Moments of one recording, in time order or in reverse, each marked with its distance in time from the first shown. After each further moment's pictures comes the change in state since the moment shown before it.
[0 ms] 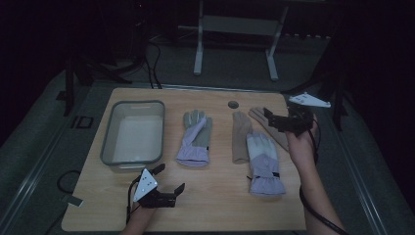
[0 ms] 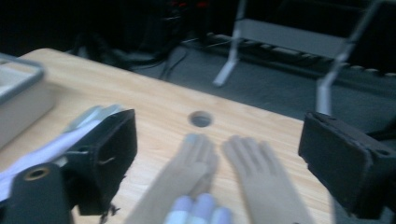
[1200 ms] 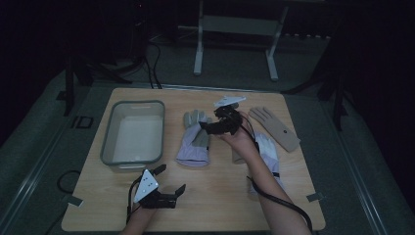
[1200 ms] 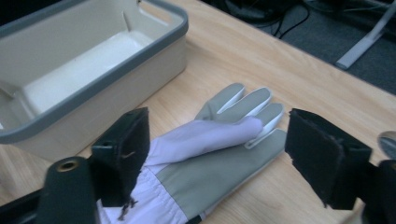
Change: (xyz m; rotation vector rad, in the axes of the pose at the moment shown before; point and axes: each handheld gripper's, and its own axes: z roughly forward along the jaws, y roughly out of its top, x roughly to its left) left arm -0.002 0.000 0.000 0.002 -0.012 0.019; right arm 0.133 -0.003 0.121 0.196 0.402 -0.152
